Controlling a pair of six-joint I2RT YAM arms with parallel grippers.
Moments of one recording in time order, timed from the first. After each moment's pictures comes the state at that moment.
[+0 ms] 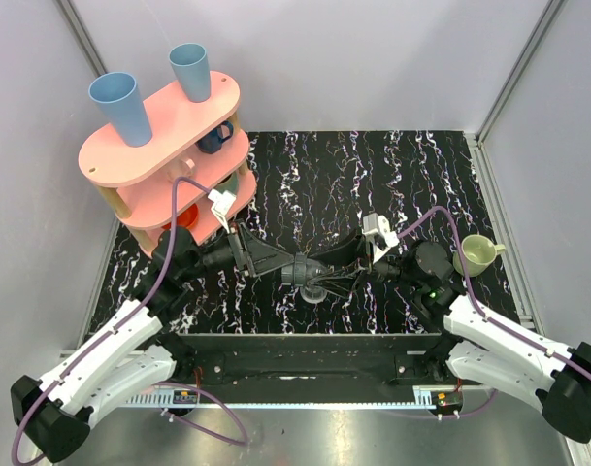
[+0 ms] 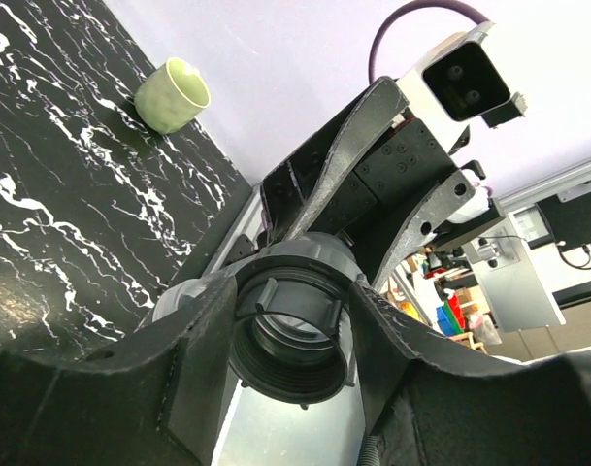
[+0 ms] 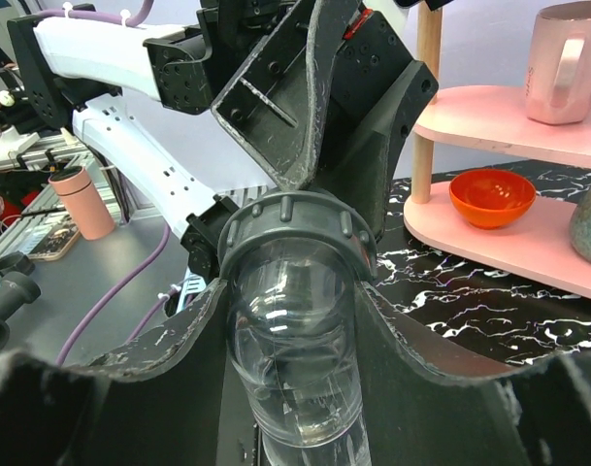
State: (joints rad) left arm -0.63 0.75 0.64 0.16 0.63 -0.95; right arm 0.77 0.88 0.52 0.68 -0.70 0.33
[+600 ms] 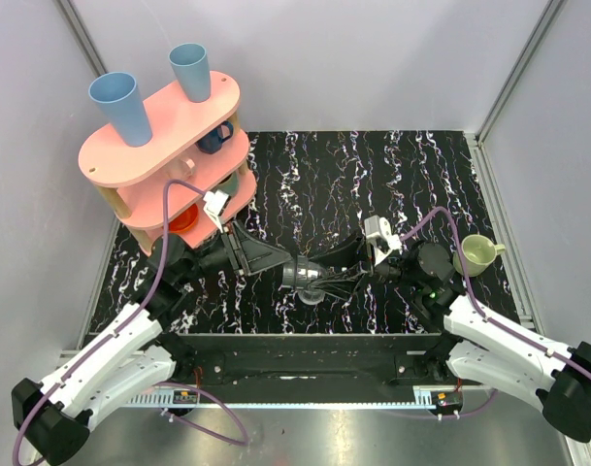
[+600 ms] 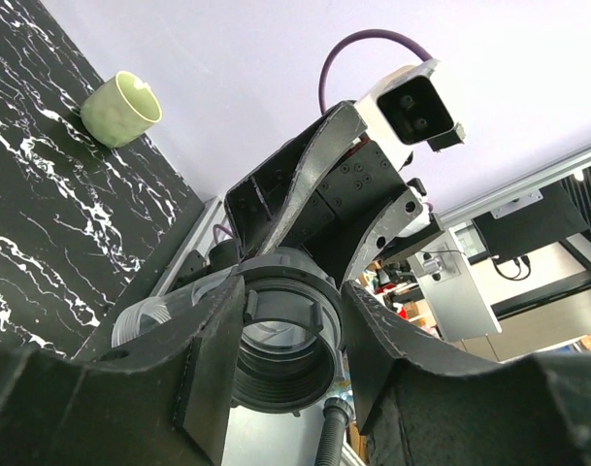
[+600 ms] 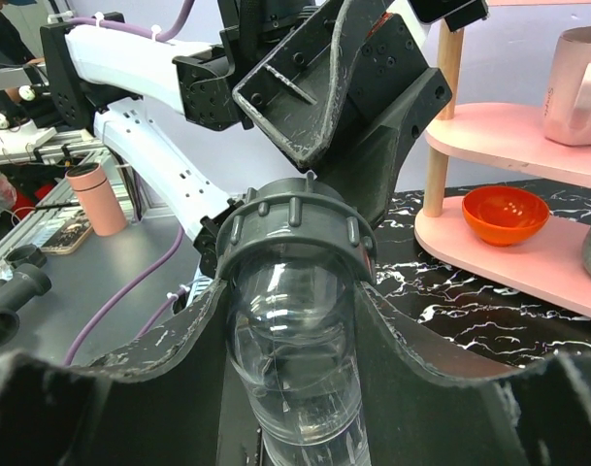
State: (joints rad) left arm -0.62 0.73 0.59 0.30 0.64 -1.12; right arm 0.78 0.88 0.52 0.71 -0.73 0.33
